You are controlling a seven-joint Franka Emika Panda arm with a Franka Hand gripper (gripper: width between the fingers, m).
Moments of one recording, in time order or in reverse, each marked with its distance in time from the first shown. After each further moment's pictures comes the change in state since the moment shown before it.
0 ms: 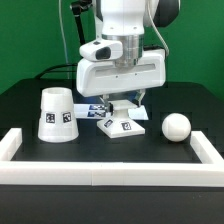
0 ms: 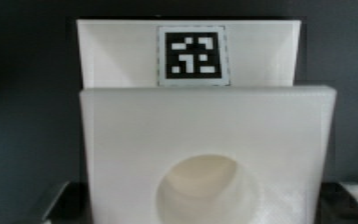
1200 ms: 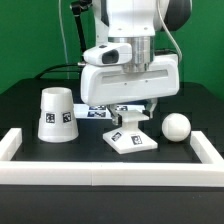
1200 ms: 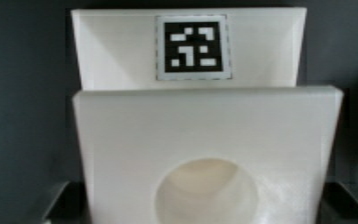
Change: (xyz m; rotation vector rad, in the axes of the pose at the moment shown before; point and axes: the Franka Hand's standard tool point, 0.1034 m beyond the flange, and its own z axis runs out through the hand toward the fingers) arm 0.095 0.021 -0.004 -0.017 0.093 -0.003
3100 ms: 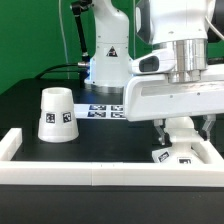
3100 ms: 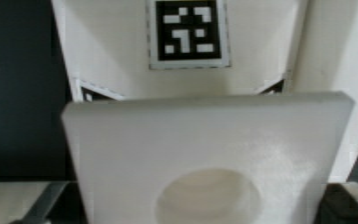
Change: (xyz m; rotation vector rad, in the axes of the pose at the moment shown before) arm 0.114 -0.032 0.008 0.008 0.163 0.339
